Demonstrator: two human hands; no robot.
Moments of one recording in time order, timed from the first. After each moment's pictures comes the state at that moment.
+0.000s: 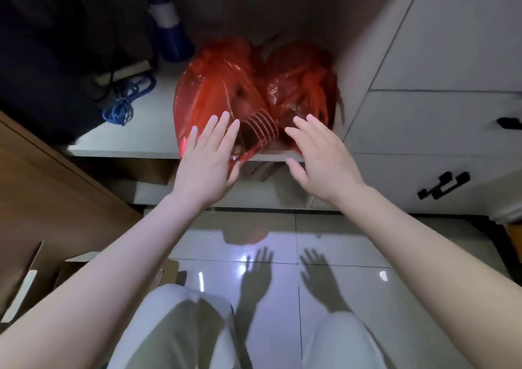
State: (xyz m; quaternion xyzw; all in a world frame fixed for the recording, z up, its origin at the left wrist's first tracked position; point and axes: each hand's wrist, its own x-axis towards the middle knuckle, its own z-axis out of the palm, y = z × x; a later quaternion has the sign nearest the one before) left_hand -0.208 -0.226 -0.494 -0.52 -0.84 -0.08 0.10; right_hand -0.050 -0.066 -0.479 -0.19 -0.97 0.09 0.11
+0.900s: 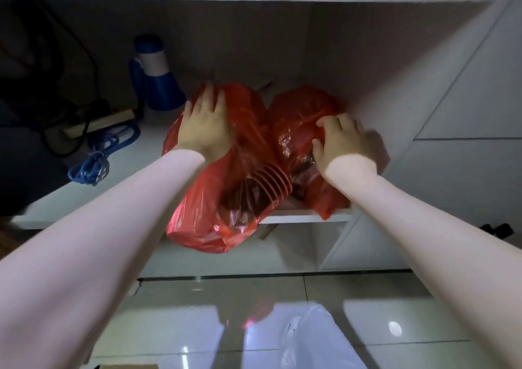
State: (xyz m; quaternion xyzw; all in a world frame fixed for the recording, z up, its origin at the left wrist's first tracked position) left_hand -0.389 -0.080 -0.507 -0.47 -0.86 -0.14 0.13; right_hand -0.174 0.038 -0.502 -0.38 -0.90 0.03 0.22
